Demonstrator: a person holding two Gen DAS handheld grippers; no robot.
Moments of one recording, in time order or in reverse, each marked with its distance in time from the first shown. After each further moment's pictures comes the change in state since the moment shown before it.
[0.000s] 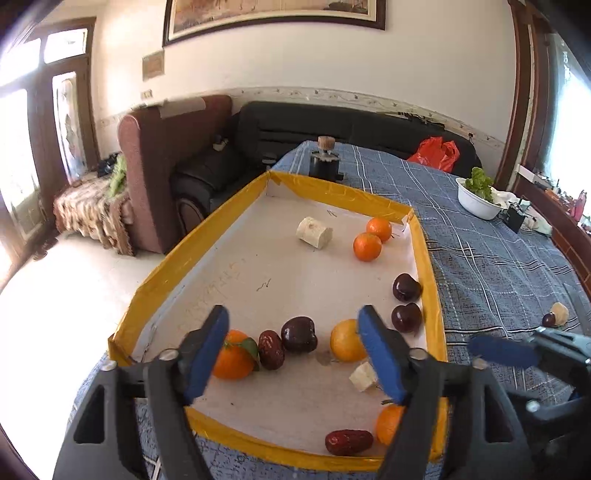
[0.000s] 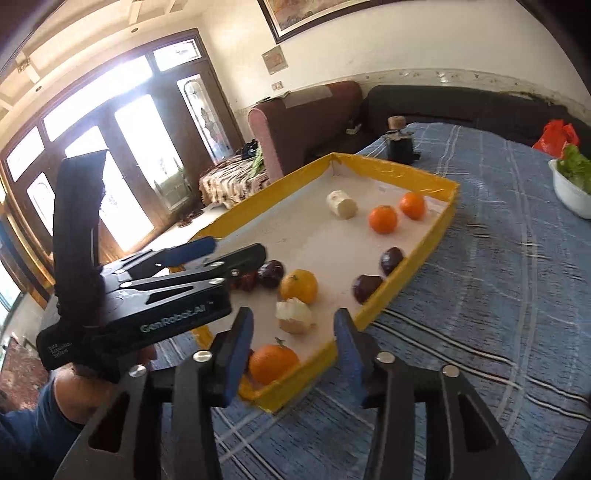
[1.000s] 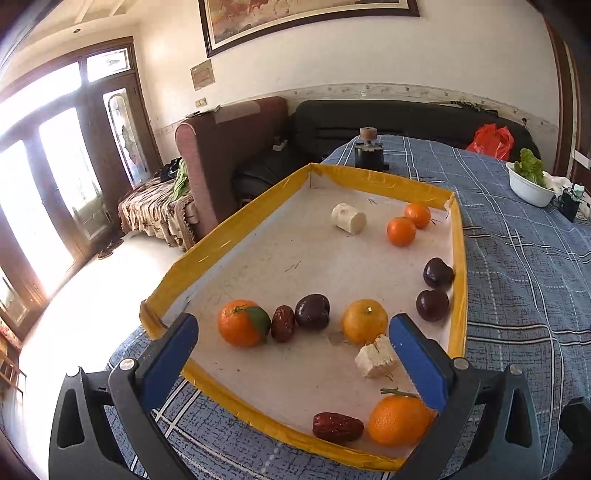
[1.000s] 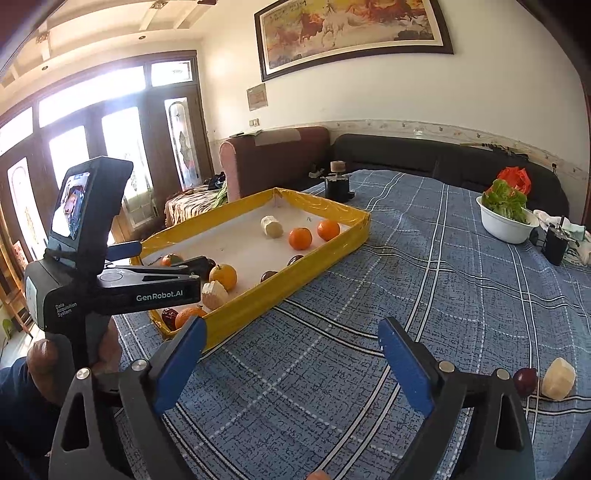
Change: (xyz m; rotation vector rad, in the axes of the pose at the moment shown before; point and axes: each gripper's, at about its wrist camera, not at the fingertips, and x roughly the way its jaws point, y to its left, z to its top) left arm 0.002 -0.041 -0.012 0.003 0.013 0.289; right arm -0.064 -0.030 -0.044 -0.091 -0.171 -0.173
